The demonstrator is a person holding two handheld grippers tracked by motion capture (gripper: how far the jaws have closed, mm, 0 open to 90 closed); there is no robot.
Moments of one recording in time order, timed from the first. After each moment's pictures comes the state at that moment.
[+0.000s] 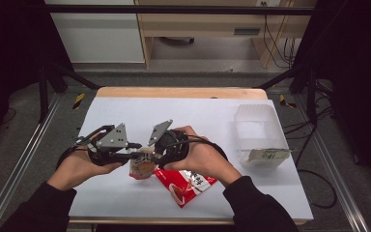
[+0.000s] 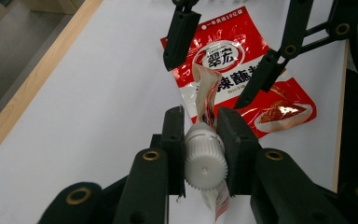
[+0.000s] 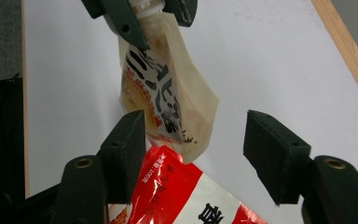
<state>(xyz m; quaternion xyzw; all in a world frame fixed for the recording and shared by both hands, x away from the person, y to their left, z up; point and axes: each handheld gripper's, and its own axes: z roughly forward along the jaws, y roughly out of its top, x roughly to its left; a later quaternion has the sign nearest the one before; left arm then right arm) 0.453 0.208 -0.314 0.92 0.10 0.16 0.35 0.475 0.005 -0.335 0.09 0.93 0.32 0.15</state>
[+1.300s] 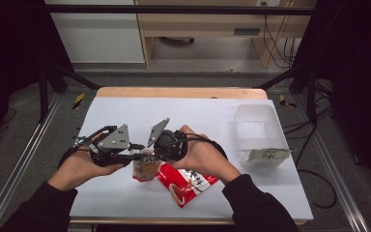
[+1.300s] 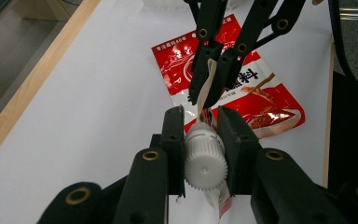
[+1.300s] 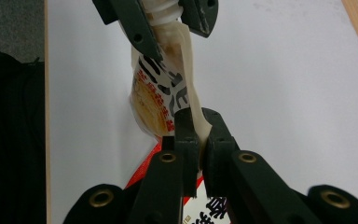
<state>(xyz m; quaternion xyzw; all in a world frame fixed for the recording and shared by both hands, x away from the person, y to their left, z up) 0.450 0.202 -0.311 0.92 0.09 0.16 0.36 0.473 0.006 -0.328 0.07 0.95 0.29 0.12</state>
